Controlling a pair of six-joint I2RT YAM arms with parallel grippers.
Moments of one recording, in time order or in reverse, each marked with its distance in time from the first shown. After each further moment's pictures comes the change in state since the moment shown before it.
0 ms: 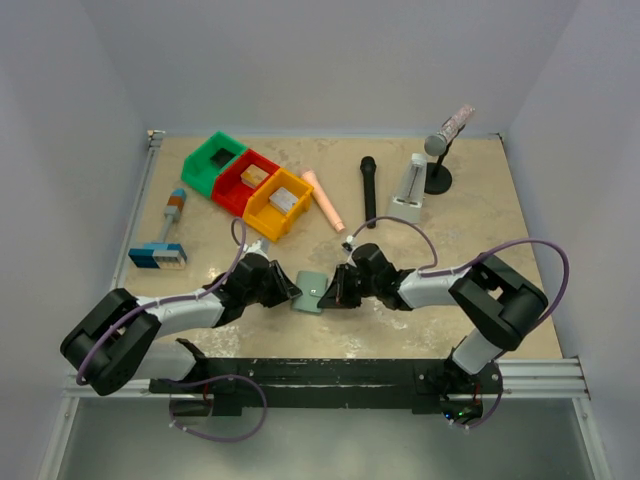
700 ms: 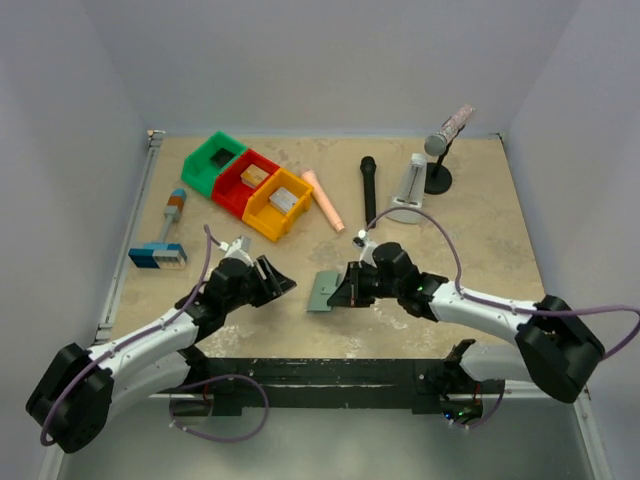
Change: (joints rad) left arm 0.053 -0.330 -0.069 -0.131 0.000 0.010; right arm -0.006 -0.341 -0.061 -0.149 -0.013 -0.123
